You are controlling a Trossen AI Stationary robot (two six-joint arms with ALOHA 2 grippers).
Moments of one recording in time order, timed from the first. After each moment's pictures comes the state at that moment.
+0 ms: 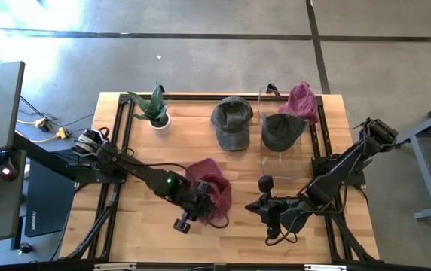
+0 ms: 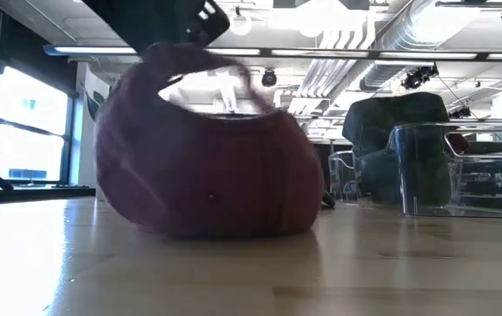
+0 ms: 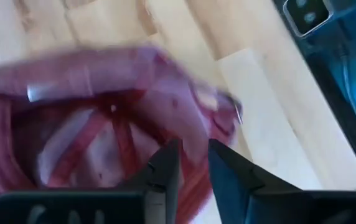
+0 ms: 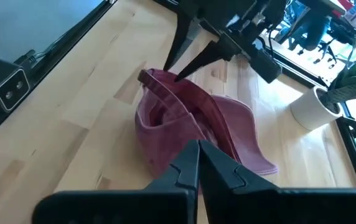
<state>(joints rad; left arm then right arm) -0.43 1.75 1.37 -0.65 0.03 0.00 0.71 1.45 1.05 -0.27 0.64 0.00</state>
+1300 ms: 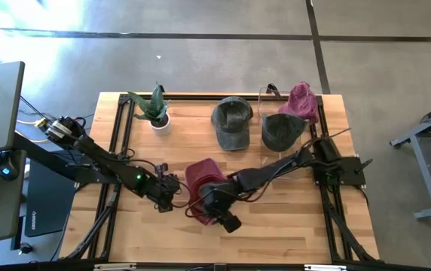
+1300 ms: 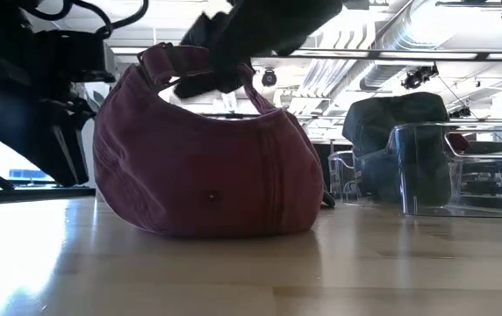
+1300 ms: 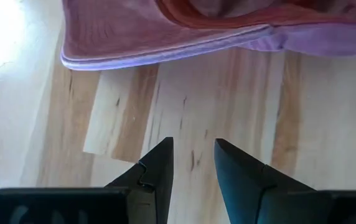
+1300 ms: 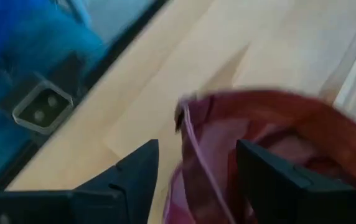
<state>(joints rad) -0.52 1.40 0.69 -0.45 -0.39 -0.61 0.30 2.05 1.56 -0.36 -0.30 -0.16</state>
